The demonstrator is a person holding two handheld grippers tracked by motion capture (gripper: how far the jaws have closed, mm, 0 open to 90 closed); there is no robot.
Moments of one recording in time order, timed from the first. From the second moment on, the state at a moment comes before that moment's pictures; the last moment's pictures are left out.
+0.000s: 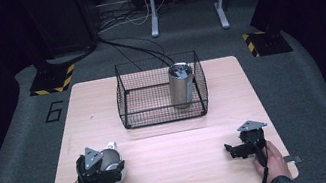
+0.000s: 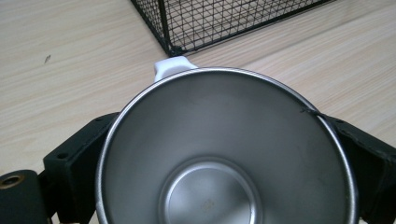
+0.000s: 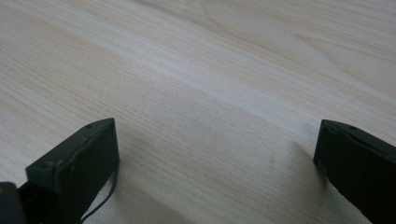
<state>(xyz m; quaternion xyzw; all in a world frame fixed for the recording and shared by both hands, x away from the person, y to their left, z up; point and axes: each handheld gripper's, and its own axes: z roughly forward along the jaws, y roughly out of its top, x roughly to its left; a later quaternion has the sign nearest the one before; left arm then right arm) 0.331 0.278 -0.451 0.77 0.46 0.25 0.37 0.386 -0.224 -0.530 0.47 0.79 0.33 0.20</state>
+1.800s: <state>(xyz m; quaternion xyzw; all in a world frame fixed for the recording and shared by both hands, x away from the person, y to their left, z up) 0.390 0.232 -0.389 0.79 0.38 0.24 0.41 0.386 -0.225 -0.530 0.47 0.80 0.33 0.20</state>
